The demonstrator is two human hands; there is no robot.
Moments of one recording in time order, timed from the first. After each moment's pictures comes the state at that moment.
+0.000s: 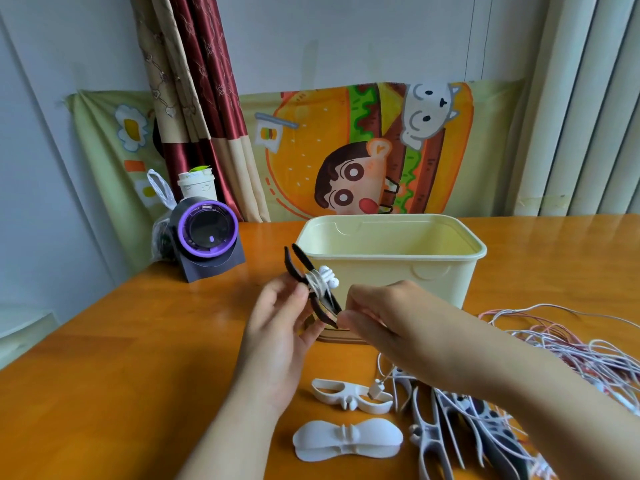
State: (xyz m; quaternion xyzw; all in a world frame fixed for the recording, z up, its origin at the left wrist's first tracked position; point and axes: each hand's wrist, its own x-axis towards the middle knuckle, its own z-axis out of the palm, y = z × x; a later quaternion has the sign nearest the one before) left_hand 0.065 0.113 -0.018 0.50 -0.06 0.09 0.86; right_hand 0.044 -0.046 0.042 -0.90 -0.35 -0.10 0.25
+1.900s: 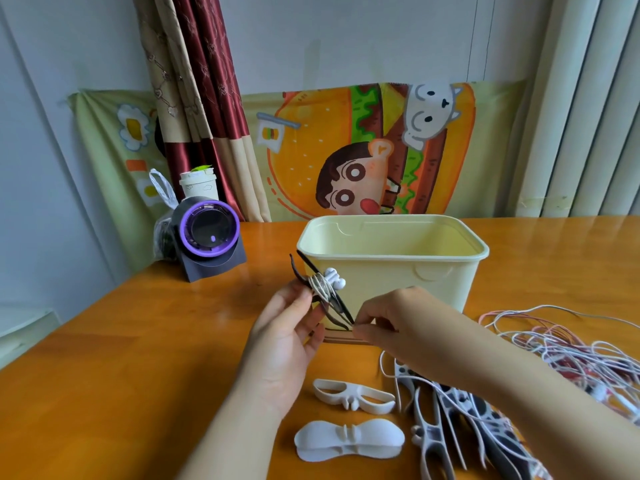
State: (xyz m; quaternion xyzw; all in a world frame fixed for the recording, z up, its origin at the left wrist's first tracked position) left_hand 0.066 0.113 -0.017 0.49 0.01 0.02 0.87; right_hand 0.059 -0.047 0.027 -0.94 -0.26 -0.07 0.22
